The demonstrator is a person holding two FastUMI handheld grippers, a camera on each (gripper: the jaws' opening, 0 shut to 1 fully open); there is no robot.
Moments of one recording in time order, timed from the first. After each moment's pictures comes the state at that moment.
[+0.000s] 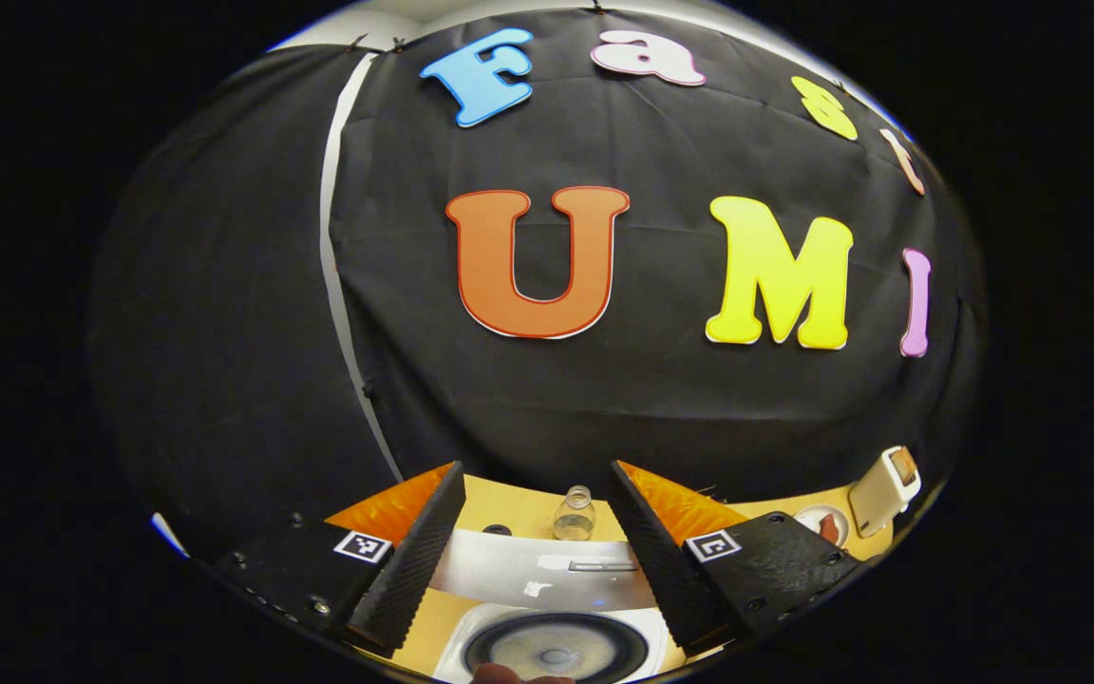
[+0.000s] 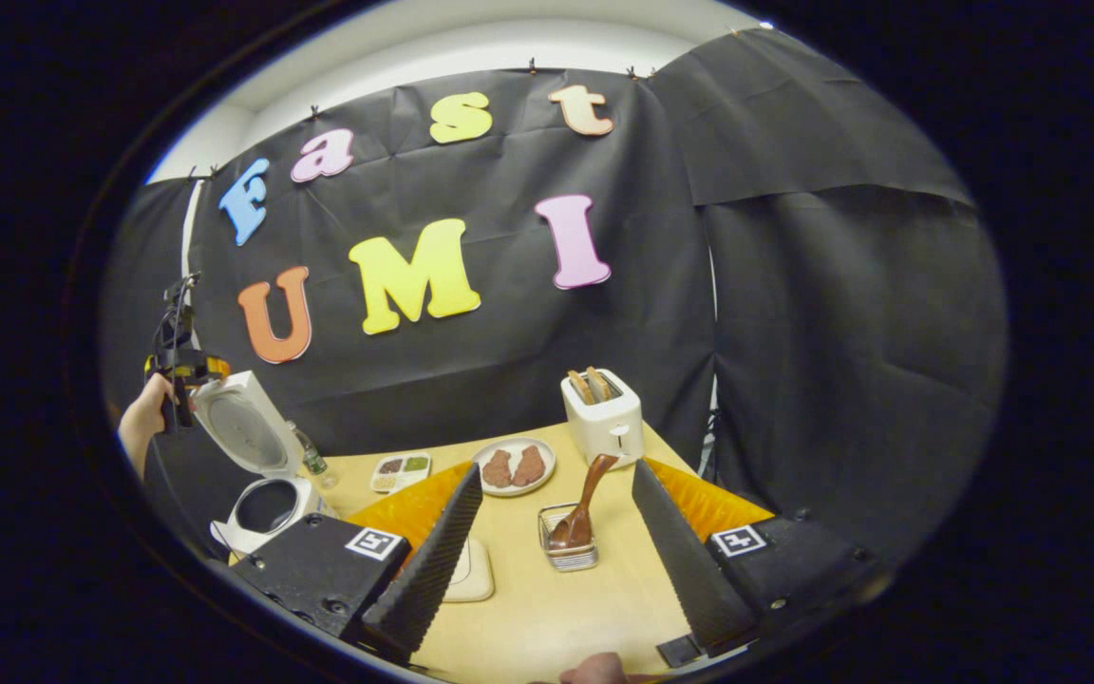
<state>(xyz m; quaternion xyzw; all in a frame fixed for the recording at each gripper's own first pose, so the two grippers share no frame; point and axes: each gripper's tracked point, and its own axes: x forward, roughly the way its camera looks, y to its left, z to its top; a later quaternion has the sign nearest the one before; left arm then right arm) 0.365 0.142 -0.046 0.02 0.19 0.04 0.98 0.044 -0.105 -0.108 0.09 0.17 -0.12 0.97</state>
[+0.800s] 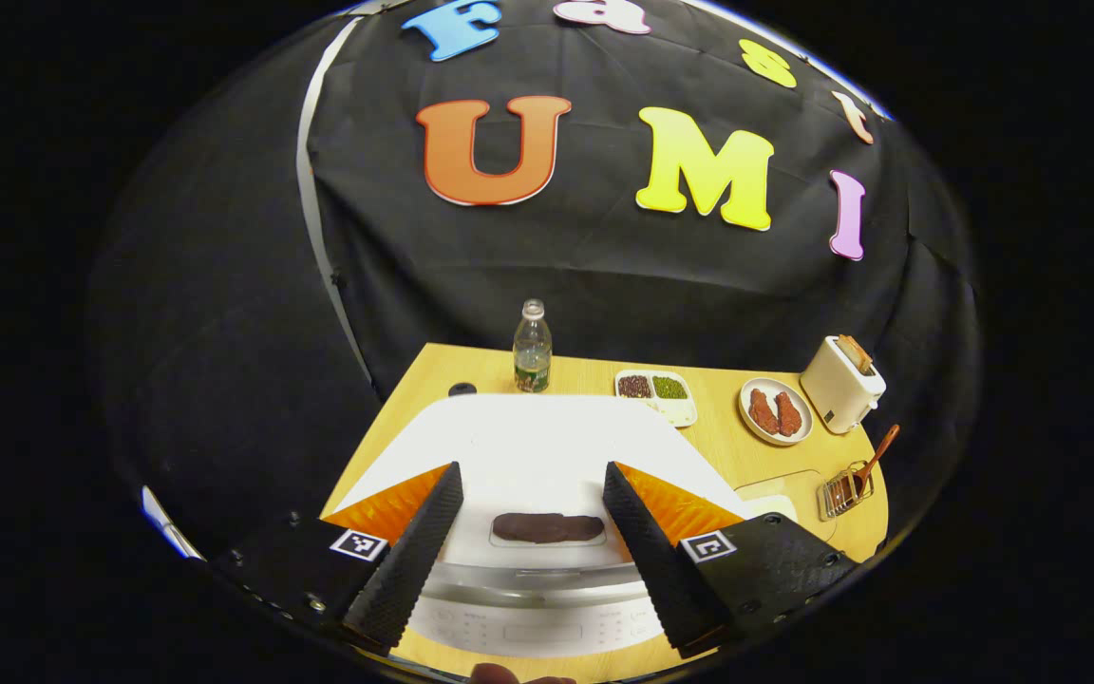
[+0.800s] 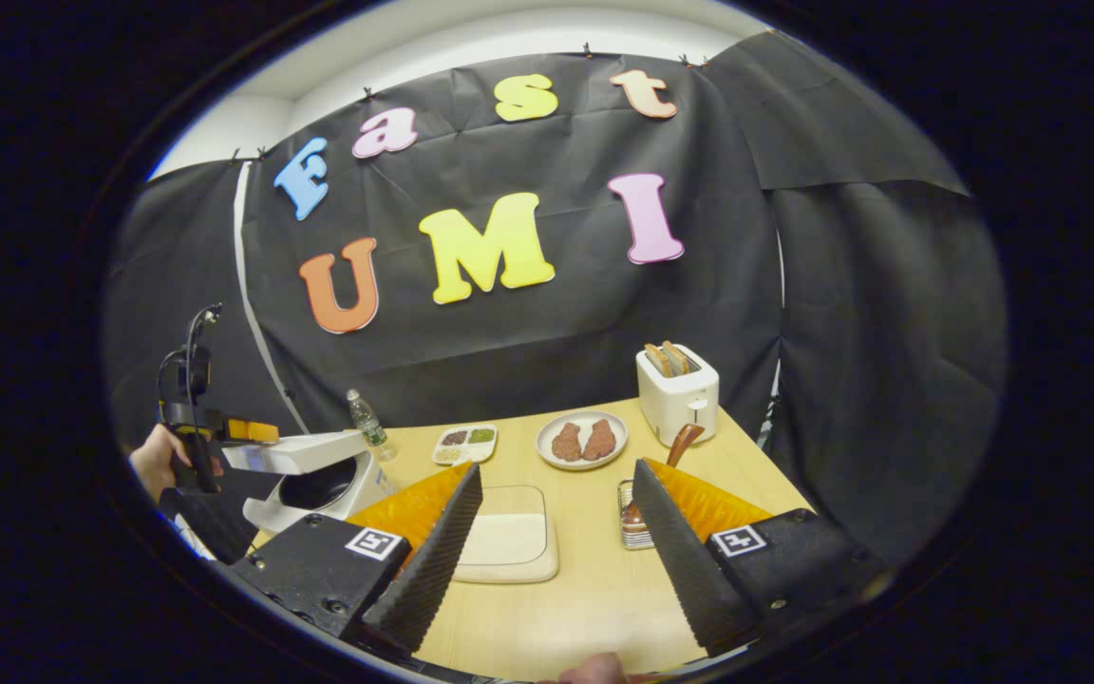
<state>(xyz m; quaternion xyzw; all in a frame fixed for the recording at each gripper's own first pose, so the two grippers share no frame) 0.189 0.119 -0.173 -0.02 0.30 -0.02 0.95 0.039 -0.020 -0.130 0.09 0.19 -0.02 0.98</state>
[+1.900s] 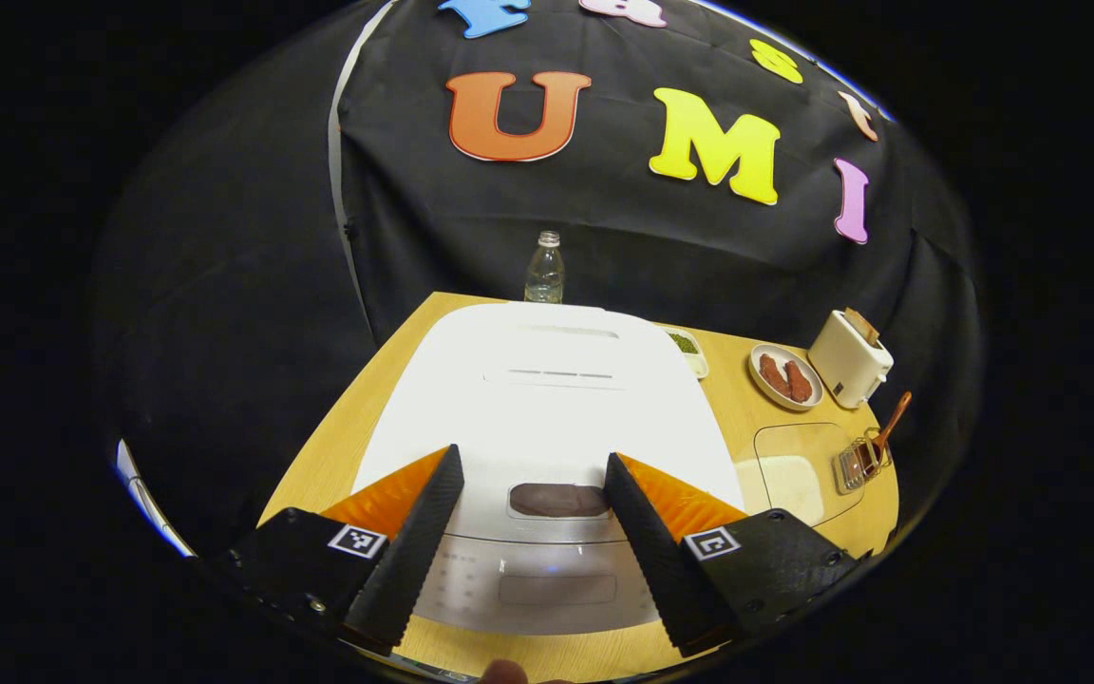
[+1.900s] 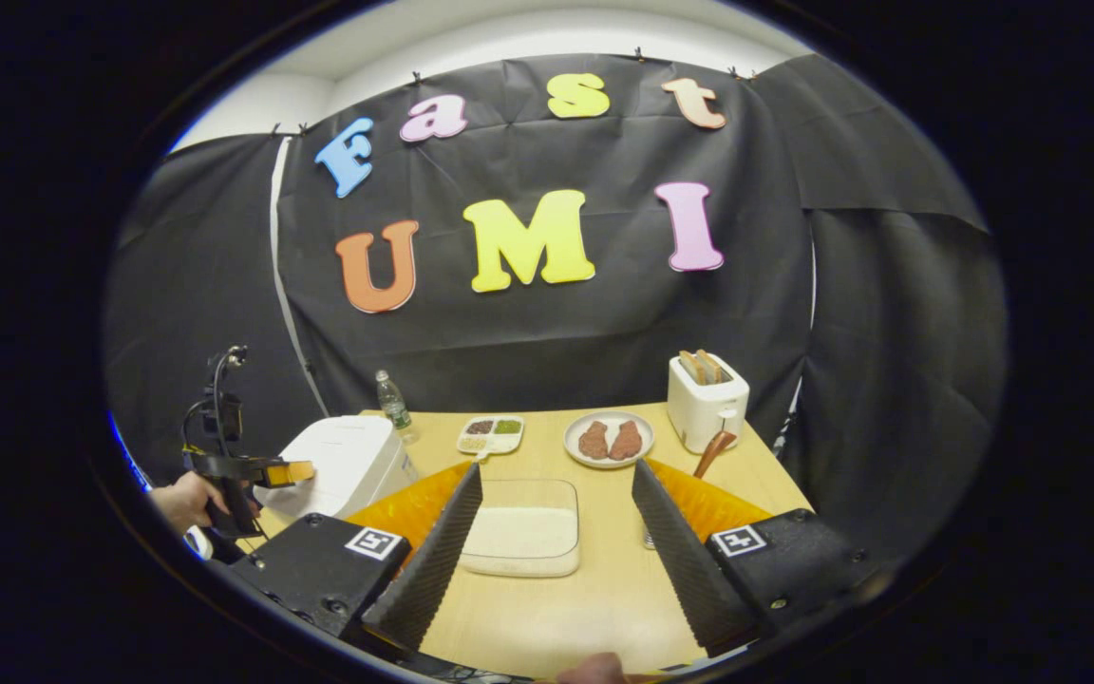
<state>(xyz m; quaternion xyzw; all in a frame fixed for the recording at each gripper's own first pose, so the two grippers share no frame) 0.152 0.124 -0.239 -0.02 0.31 -0.03 0.95 0.039 0.023 -0.124 0.05 0.20 0.01 0.98</state>
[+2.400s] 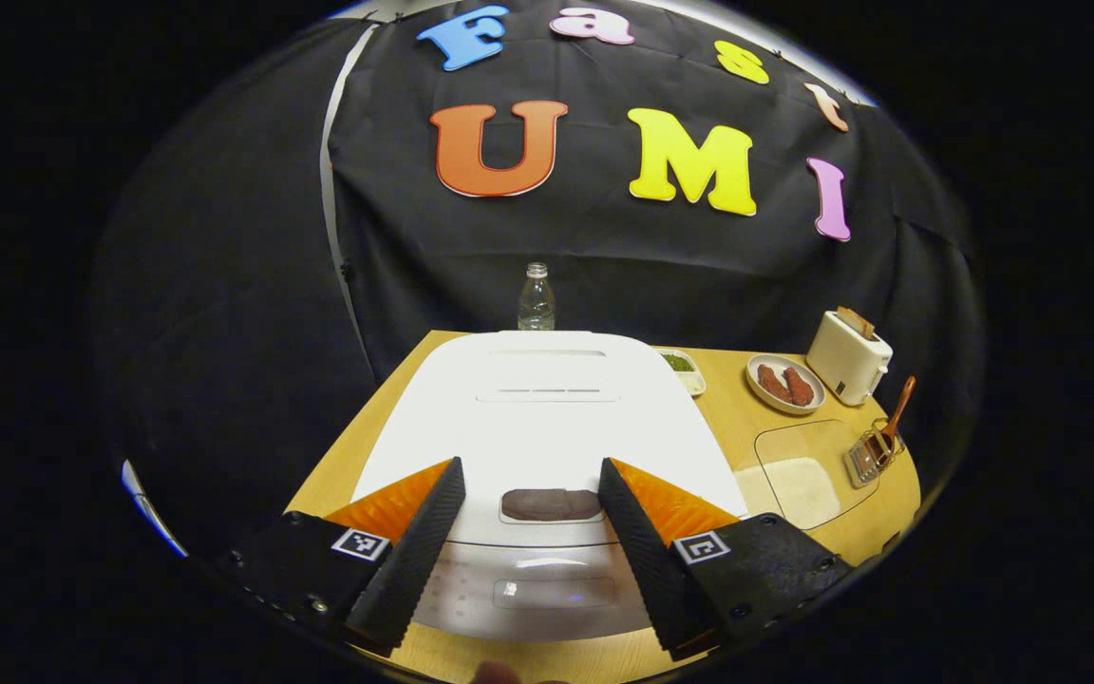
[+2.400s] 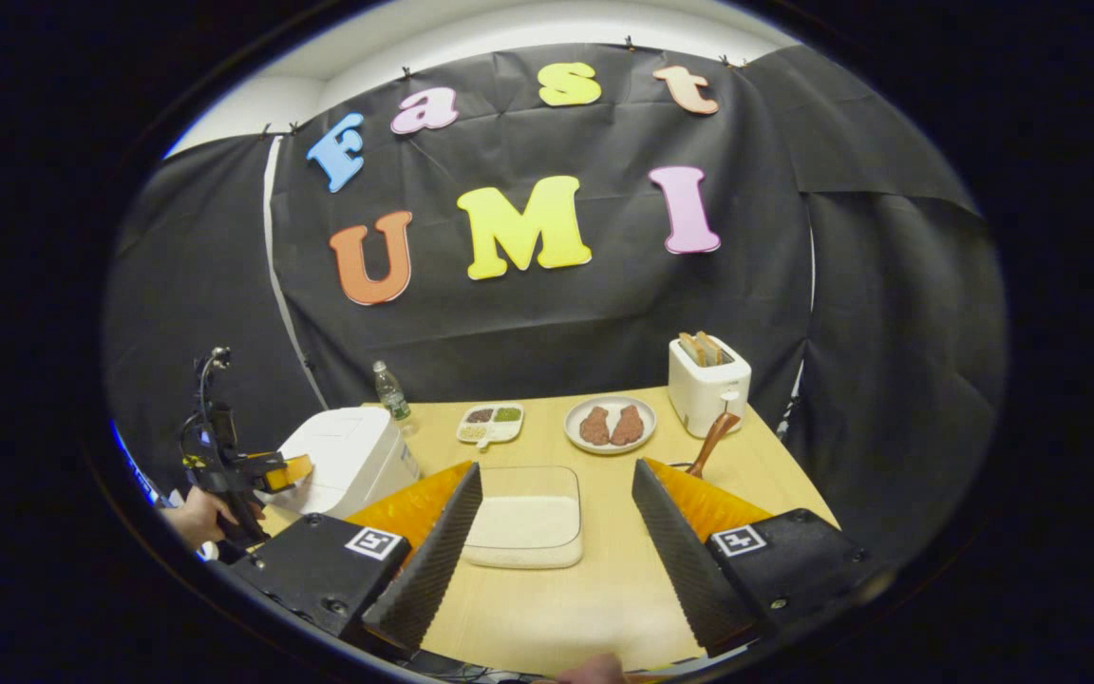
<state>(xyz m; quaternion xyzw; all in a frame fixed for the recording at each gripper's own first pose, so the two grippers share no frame) 0.156 0.120 -0.234 0.01 0.25 -0.03 0.97 0.041 0.024 -0.137 0.06 0.21 0.01 0.98</state>
